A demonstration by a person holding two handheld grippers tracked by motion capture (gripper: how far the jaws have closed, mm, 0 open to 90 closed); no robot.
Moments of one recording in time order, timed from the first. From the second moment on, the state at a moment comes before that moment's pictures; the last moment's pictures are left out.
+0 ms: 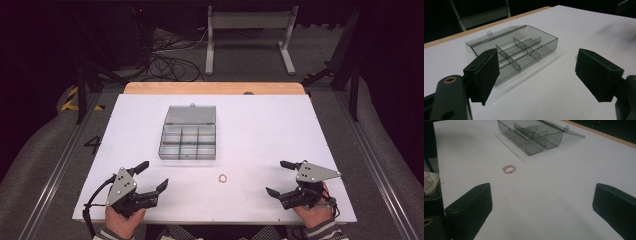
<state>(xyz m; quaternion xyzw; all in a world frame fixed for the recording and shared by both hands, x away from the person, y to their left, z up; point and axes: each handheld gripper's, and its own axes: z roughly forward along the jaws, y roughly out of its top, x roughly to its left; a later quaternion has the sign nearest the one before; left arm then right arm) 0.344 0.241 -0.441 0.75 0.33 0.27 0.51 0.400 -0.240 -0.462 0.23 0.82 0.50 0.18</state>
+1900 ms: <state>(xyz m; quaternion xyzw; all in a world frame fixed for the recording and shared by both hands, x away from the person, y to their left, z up) 0.392 0.155 -0.414 0.79 0.28 0.17 0.52 0.400 -0.238 -0.463 0.22 0.82 0.50 0.17</state>
